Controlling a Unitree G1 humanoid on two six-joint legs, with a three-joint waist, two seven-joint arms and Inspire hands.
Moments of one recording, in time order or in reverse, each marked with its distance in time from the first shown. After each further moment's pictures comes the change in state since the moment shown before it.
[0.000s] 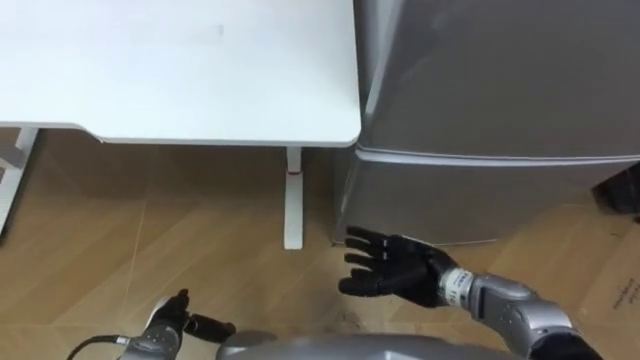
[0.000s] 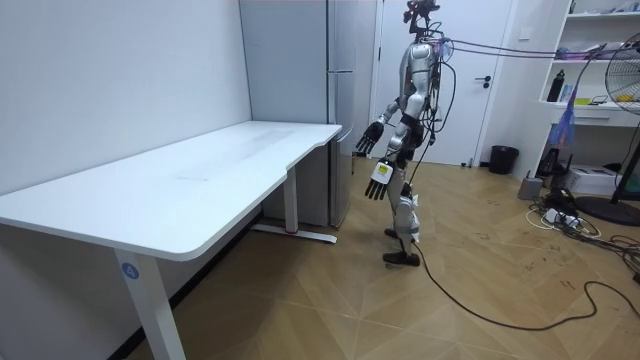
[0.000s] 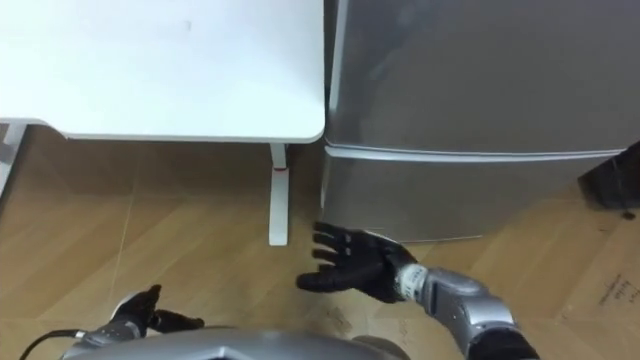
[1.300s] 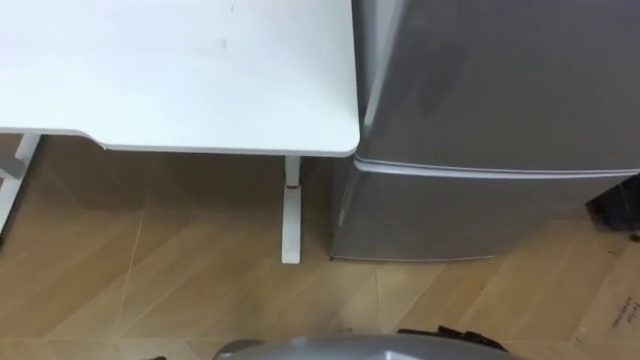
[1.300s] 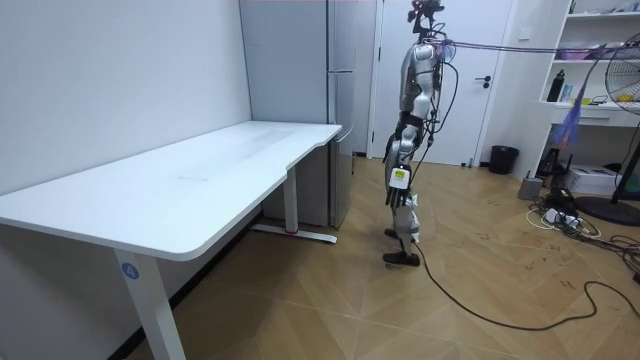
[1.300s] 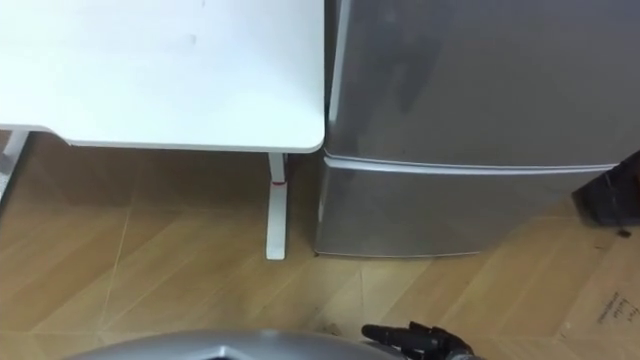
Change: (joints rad) left arm 0.078 -0.028 0.167 0.079 0.189 0.098 -0.046; right arm 0.027 0.051 -0.202 0.491 0.000 -0.045 -0.297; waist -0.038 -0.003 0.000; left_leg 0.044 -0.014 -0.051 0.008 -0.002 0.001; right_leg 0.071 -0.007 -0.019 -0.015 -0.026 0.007
